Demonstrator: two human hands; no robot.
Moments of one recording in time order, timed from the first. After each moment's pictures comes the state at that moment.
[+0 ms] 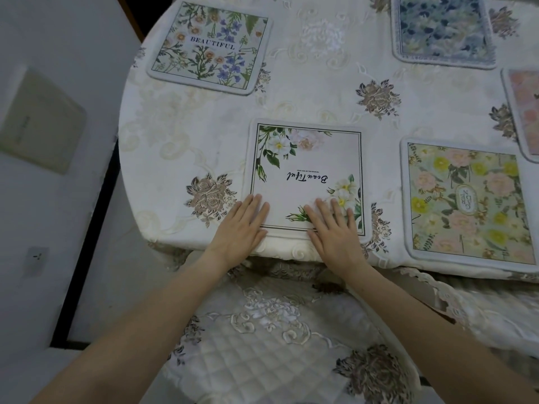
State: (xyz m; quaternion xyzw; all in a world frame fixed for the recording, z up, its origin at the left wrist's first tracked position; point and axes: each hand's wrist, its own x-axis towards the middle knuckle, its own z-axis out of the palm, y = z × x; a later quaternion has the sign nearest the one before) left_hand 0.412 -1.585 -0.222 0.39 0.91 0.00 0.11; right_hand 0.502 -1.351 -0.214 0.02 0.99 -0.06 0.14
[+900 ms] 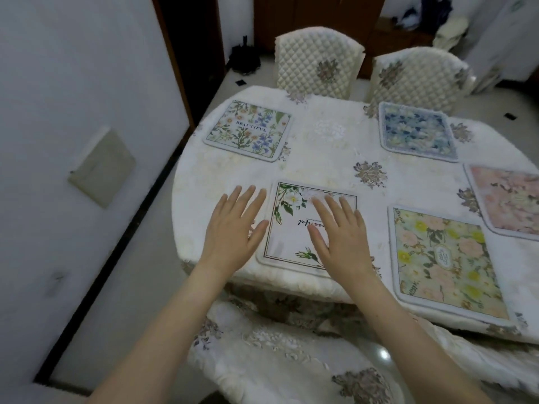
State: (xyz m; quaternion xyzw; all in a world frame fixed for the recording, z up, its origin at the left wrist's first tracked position) left_hand 0.432 -1.620 -0.041 0.25 0.95 0.17 -0.10; right_hand 0.496 -1.399 -0.039 0.02 0.98 -0.15 -0.09
